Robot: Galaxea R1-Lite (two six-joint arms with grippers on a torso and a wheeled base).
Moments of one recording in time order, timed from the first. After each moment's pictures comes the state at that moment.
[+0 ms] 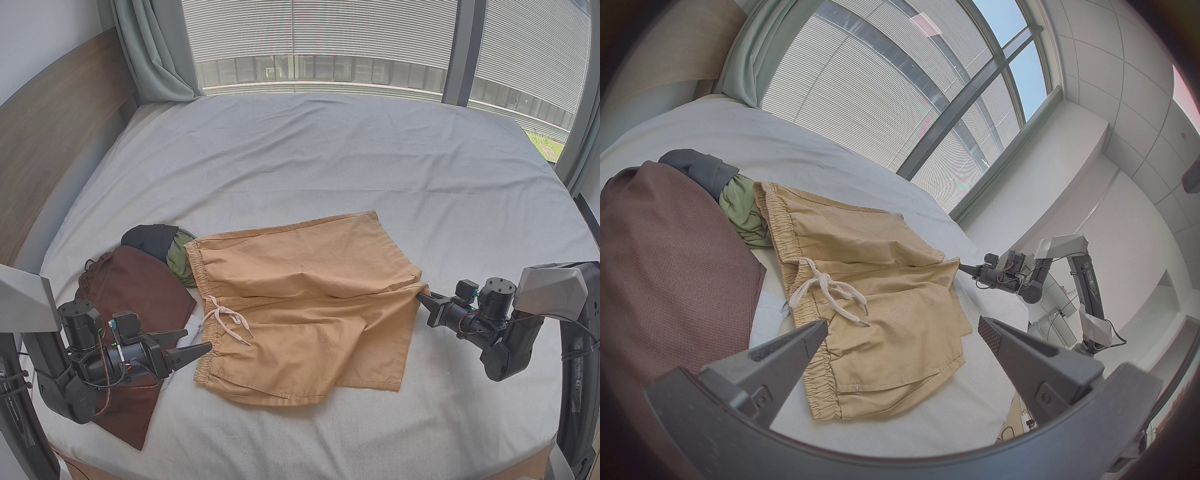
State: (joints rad) left arm -0.03 2.13 -0.25 -1.55 -0.79 -0.20; right arm 0.12 2.46 -0.74 -1.54 0.35 0.20
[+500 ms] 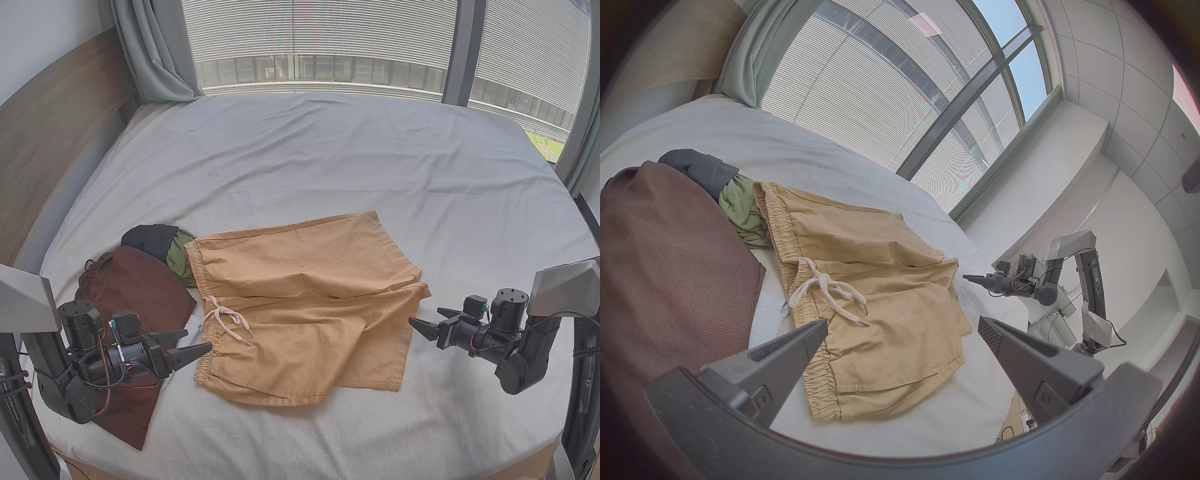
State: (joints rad) left arm -0.03 2.13 -0.25 -1.55 -0.79 -0.20; right arm 0.12 2.36 -0.52 -1.54 0.40 0.14
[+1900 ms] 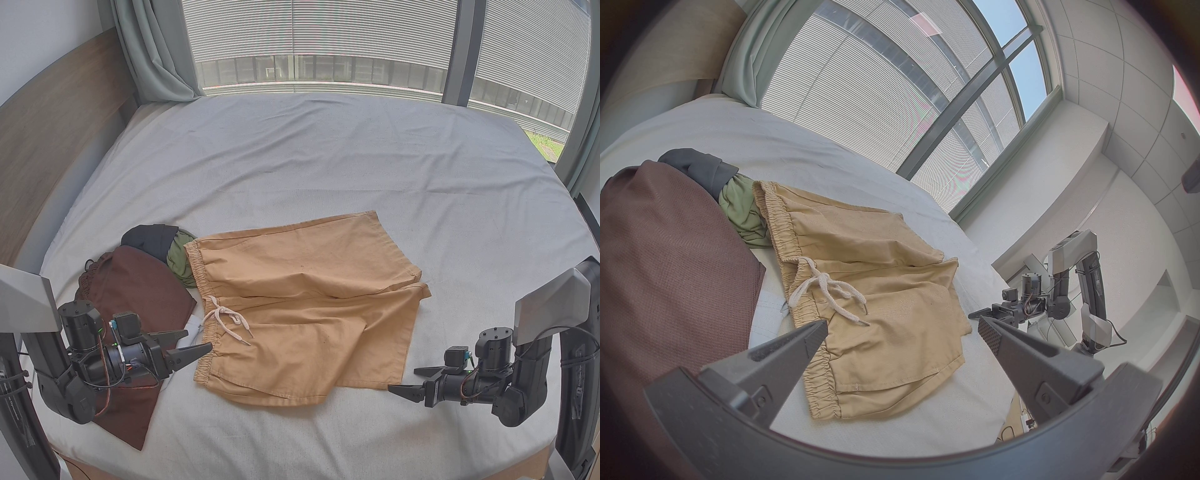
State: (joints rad) left arm -0.03 2.13 -0.25 -1.55 -0.79 -0.20; right arm 0.25 2.40 -0.28 -1.54 0.52 0.13
